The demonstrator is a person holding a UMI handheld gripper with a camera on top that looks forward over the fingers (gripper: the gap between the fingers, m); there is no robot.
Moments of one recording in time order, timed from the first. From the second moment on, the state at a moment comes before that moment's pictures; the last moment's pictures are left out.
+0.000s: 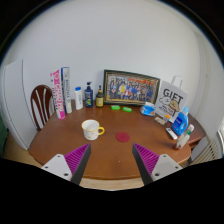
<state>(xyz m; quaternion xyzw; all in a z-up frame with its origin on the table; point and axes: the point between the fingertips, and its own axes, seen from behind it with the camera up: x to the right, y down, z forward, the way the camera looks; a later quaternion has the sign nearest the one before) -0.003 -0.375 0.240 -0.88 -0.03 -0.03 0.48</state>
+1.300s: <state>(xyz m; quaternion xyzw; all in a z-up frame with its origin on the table) 0.498 -0.197 0.058 -0.84 0.04 -0.03 0.54</state>
